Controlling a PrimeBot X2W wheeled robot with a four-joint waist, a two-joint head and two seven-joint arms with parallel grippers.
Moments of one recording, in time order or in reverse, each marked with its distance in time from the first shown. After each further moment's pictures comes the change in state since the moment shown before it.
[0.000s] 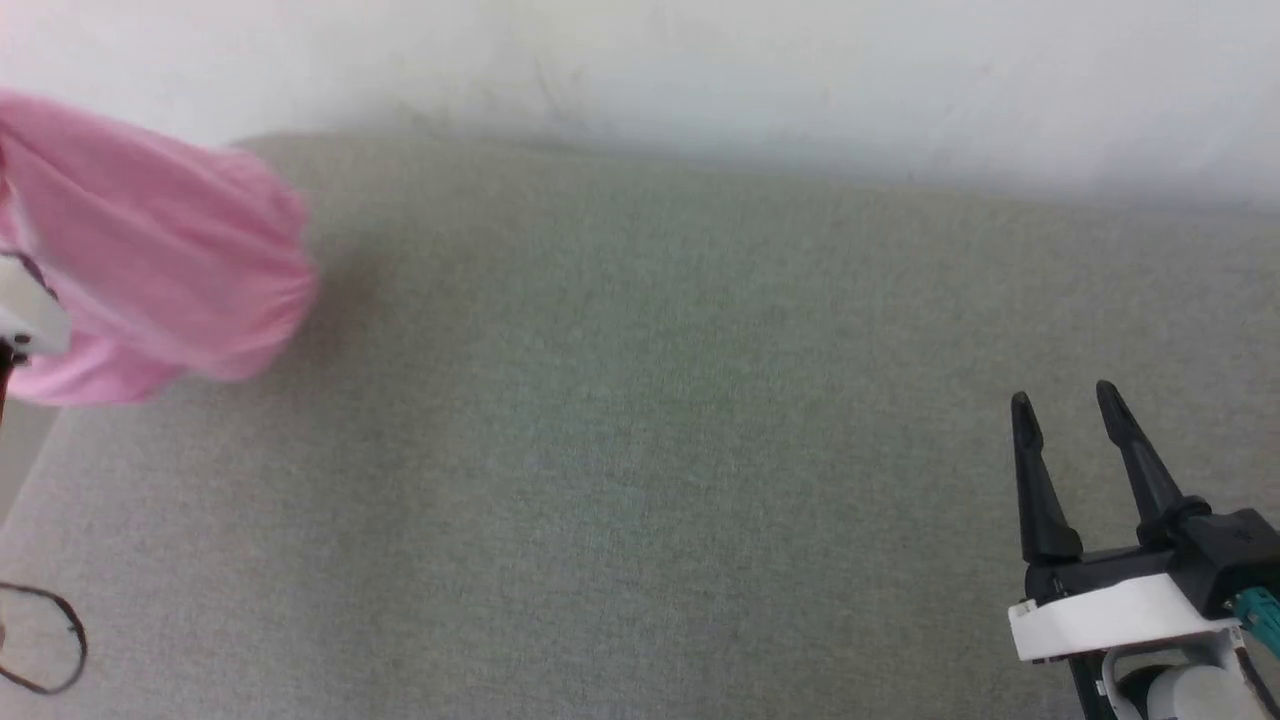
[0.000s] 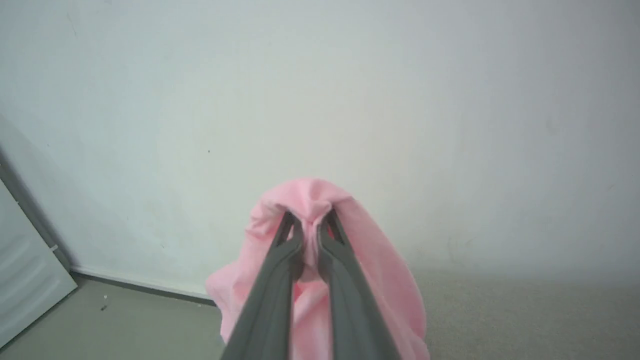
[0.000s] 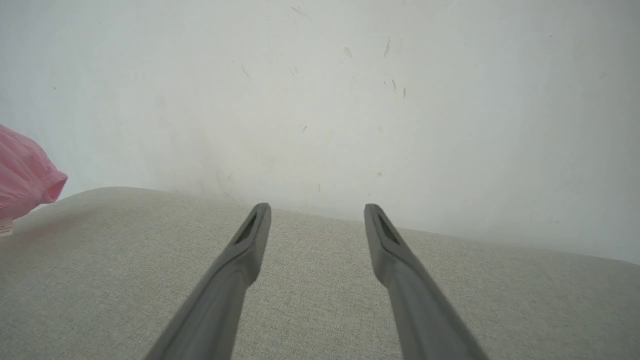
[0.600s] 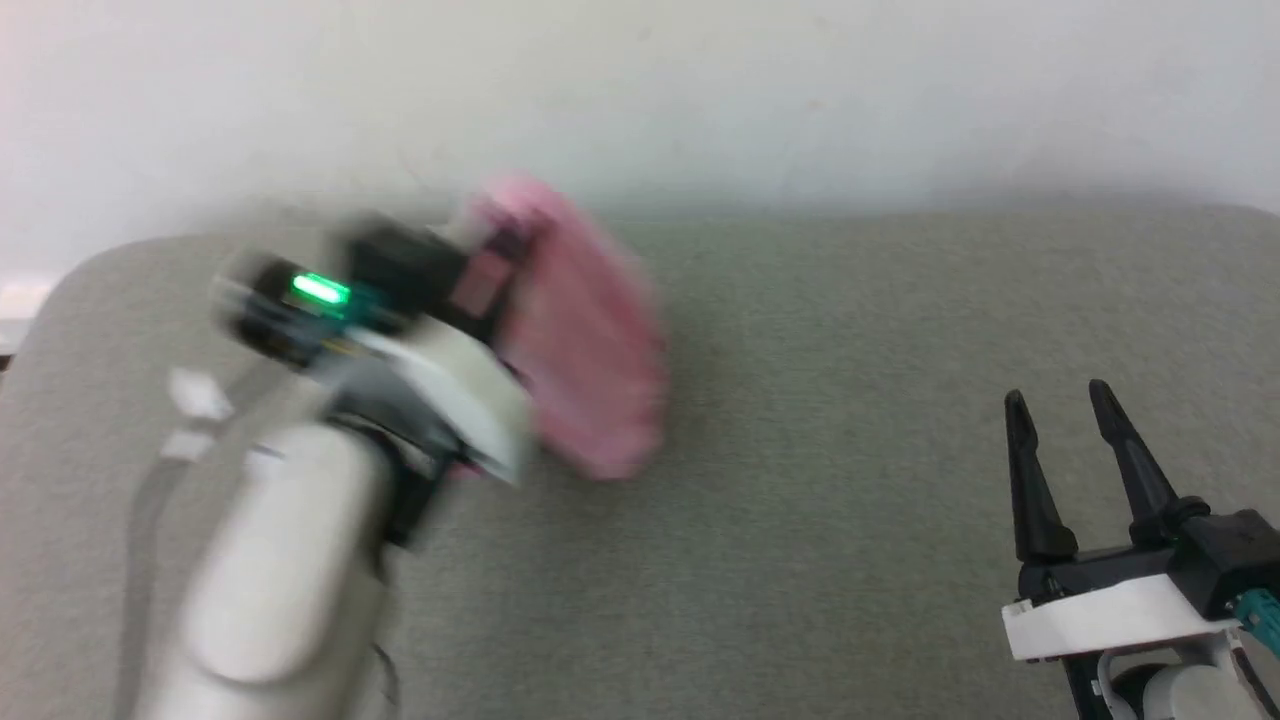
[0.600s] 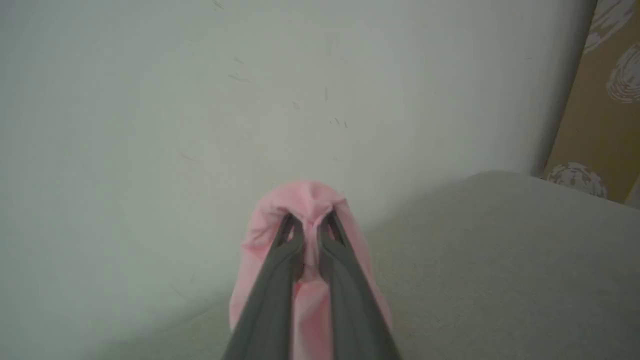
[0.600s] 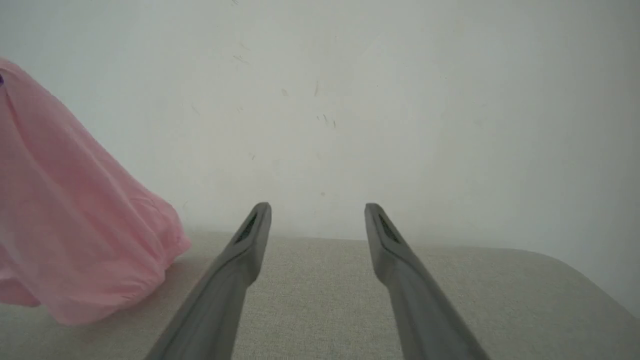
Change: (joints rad) left arm 0.116 -0.245 -0.374 -0.459 0.068 0.018 0.182; right arm 0.006 0.000 0.015 -0.010 0.032 0.000 0.000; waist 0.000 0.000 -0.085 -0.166
